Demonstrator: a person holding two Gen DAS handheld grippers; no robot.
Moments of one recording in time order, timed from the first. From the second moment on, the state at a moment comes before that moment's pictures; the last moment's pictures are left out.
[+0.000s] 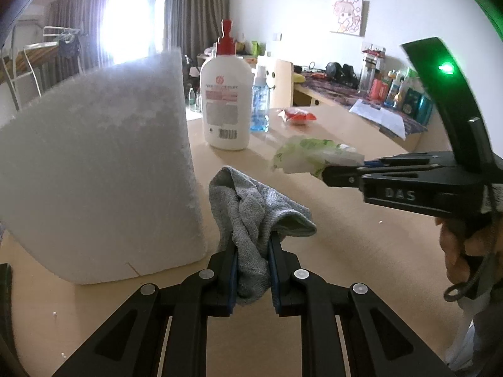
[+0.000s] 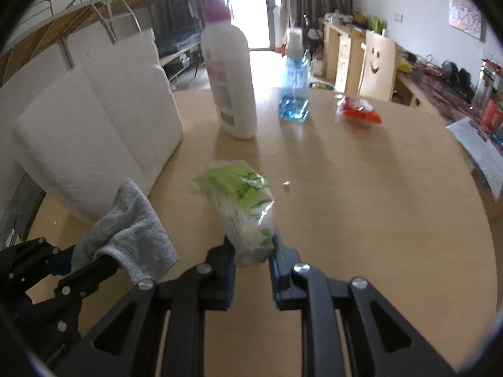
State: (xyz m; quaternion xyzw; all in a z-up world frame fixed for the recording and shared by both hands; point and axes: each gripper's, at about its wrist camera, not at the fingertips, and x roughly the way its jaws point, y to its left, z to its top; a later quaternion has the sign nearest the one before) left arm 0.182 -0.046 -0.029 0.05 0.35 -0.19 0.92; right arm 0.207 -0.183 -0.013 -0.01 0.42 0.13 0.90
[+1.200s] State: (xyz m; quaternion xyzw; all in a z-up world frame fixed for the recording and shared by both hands) left arm 0.027 -0.003 0.044 0.05 0.20 -0.17 0.96; right arm 0.020 -0.181 0.060 0.01 0.21 0.09 0.97
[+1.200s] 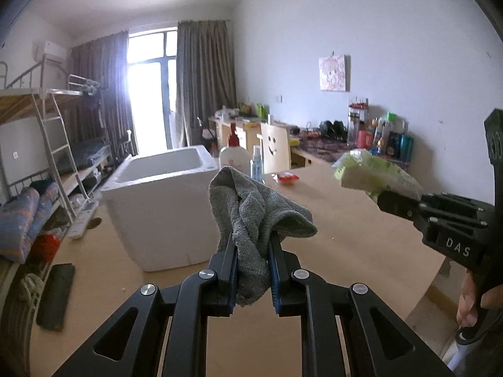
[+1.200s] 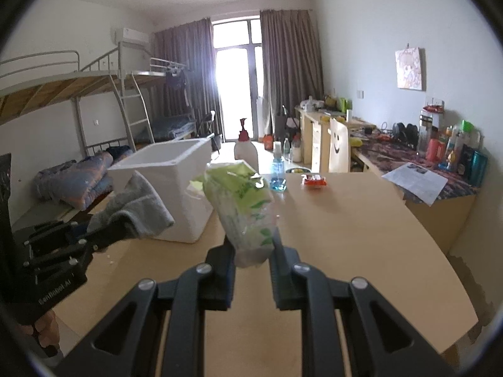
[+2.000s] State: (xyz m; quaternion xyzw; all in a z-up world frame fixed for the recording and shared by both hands) left arm -0.009 0.046 0.054 0.03 0.17 -0.11 0.98; right arm 0.005 -0.141 0.057 -0.02 0.19 0.13 0.97
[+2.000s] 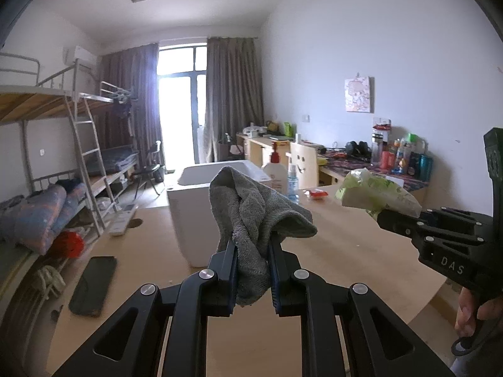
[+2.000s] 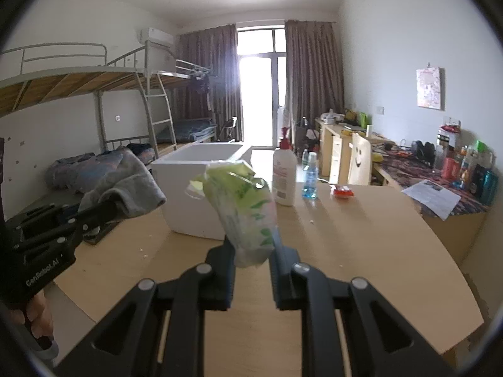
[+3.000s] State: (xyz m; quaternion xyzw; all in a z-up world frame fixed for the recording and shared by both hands) left arm -0.022 0.110 0.045 -0.01 0.17 -0.01 0.99; right arm 0.012 -0.069 0.045 -0.05 0.21 0.23 0.95
